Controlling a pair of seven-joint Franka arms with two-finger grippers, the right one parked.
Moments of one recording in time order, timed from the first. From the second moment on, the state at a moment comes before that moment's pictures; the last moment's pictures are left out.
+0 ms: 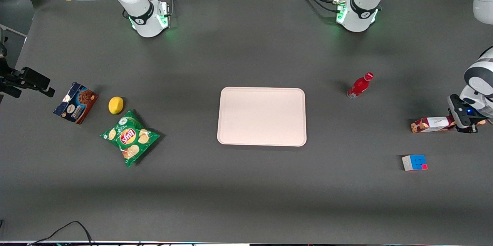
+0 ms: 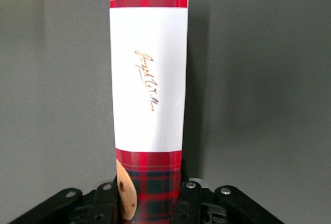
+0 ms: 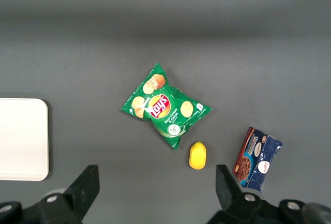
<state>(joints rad) 0.22 0.52 0.27 -1.98 -0.27 2.53 2.14</state>
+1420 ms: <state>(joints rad) 0.15 0.29 0.19 -1.43 -0.07 1.68 1.68</state>
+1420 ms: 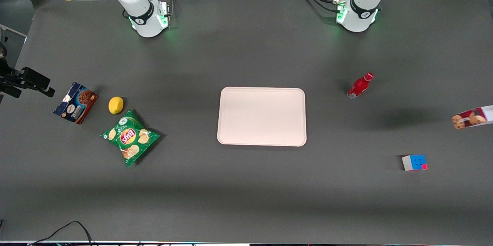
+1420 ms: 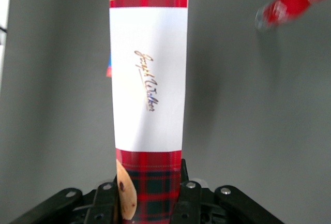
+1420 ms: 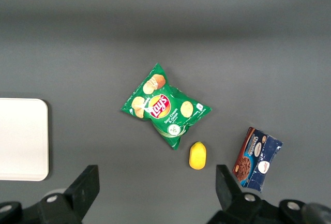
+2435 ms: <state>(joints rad) 0.12 0.26 -0.39 -1.42 0.00 1.55 0.28</state>
